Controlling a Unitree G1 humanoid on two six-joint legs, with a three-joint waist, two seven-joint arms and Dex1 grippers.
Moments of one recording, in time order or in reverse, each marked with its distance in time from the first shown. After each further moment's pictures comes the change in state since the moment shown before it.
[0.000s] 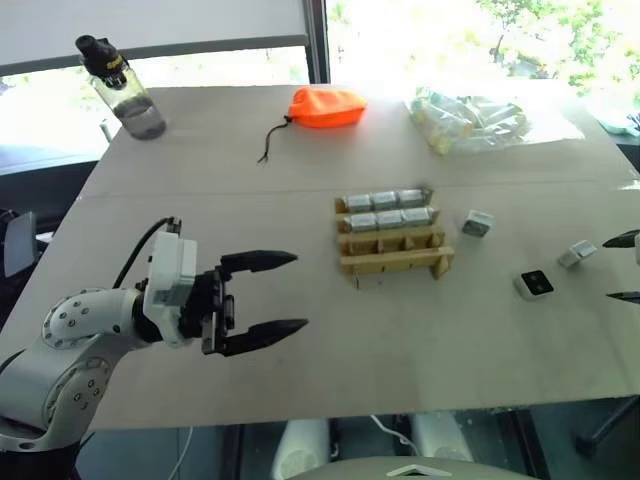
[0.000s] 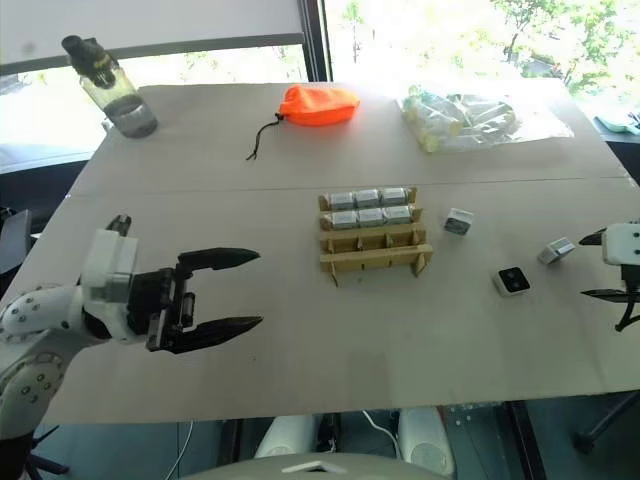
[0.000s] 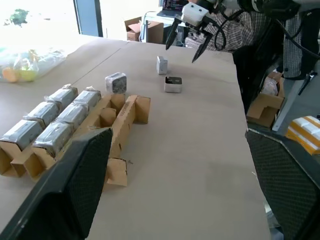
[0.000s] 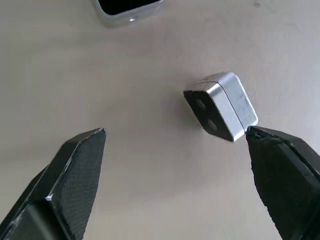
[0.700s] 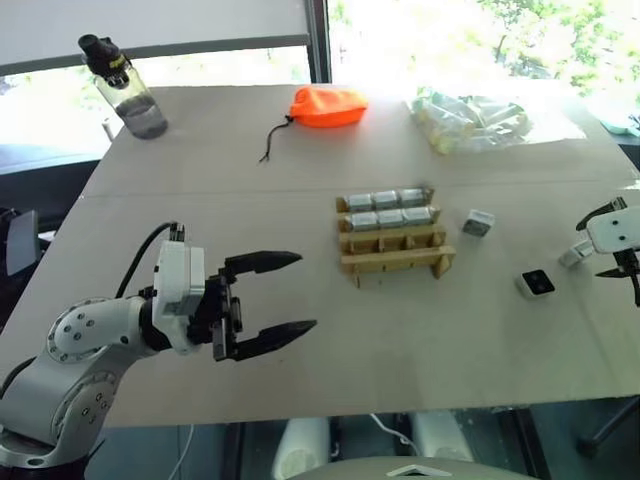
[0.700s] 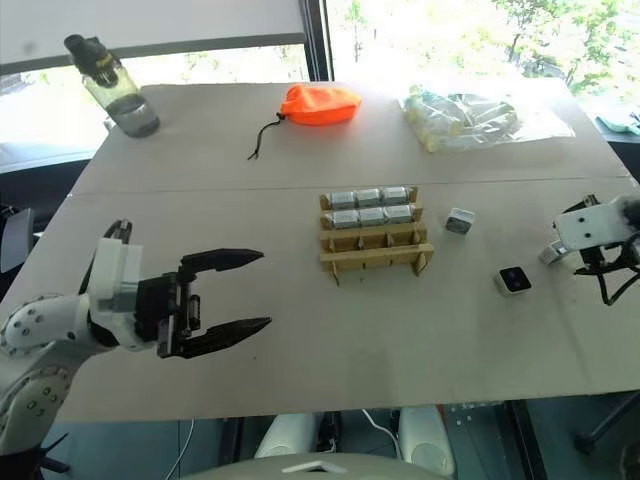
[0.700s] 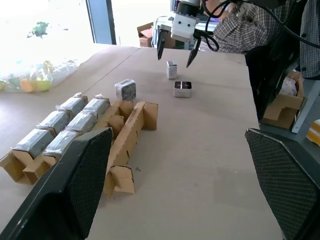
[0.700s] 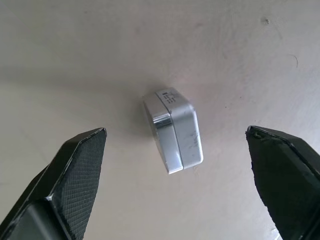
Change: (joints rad) left arm 0.033 -0.060 0.004 -0.074 0.050 -0.028 0.079; right arm -0.320 0.097 0.293 0.148 -0.367 -0.129 -0.230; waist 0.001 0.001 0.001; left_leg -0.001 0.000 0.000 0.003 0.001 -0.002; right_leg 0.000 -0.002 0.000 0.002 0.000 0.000
